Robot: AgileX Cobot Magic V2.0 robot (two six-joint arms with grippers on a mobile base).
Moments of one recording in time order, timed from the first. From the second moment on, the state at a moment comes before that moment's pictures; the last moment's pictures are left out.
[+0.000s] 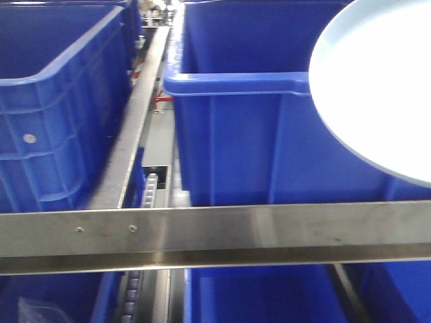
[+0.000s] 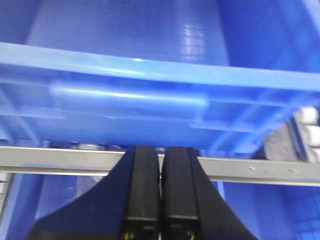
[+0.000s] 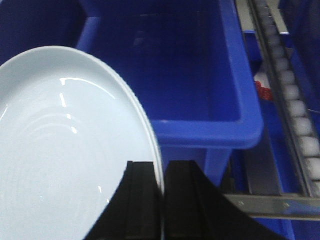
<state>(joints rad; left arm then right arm) -0.09 0.55 -0.33 0.00 0.34 -0.15 0.09 0.54 -0.44 0.02 0.32 0.11</state>
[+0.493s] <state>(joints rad) -0.09 0.55 -0.33 0.00 0.34 -0.15 0.09 0.54 -0.44 0.02 0.32 0.11</state>
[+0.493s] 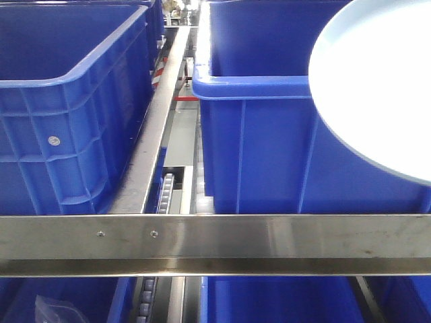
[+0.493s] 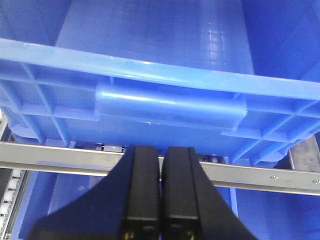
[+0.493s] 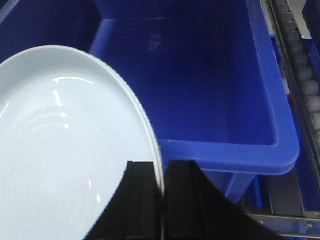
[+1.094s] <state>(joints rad) -0.09 0.55 -0.33 0.00 0.34 -0.15 0.09 0.54 -0.44 0.02 0.32 0.11</state>
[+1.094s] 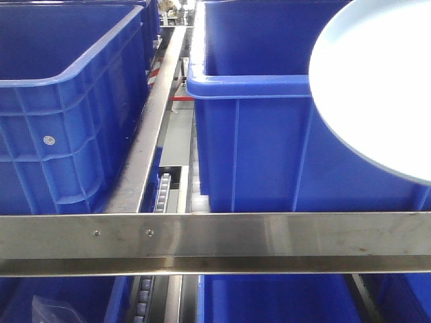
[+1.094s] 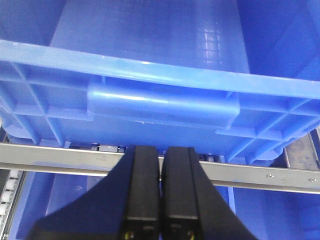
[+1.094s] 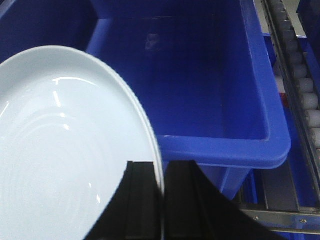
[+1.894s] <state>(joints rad) -0.09 0.55 -0.33 0.00 0.34 -0.15 0.09 0.59 -0.49 0.03 0.22 0.11</state>
